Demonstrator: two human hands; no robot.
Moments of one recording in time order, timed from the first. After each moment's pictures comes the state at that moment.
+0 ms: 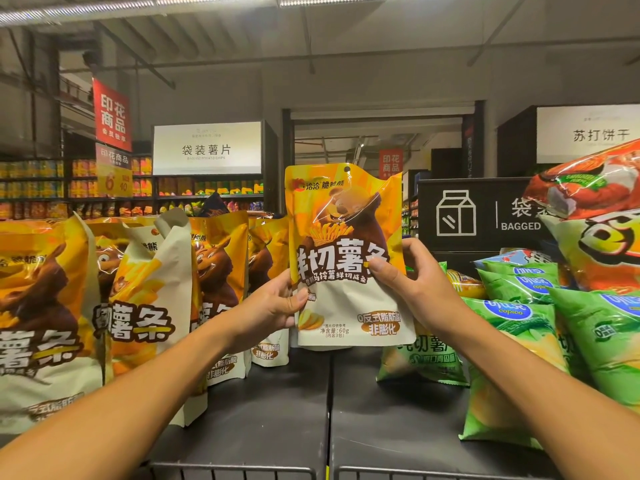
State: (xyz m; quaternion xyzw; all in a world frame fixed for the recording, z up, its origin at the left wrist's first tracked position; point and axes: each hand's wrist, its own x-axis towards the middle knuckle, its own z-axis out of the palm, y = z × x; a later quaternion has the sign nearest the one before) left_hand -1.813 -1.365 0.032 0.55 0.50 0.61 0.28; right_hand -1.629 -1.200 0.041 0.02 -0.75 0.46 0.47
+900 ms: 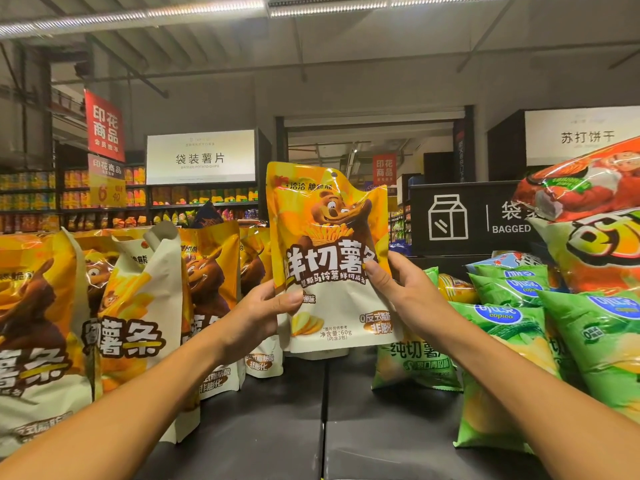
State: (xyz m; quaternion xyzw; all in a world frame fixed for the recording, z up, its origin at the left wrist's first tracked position) left_hand -1.809 -1.370 0.037 0.56 0.53 0.59 0.23; right_hand -1.629 -1.205 0.045 0.00 -0.77 0.48 0.42
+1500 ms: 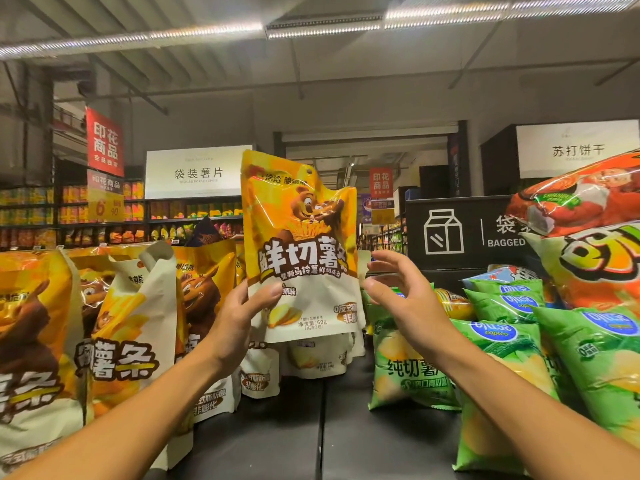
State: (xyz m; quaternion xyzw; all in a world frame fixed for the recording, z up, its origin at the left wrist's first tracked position) left_hand -1.819 -1.369 0.042 0.51 0.49 0.69 0.09; right_hand -1.630 -1.199 0.047 -0.01 -0.75 0.42 0.51
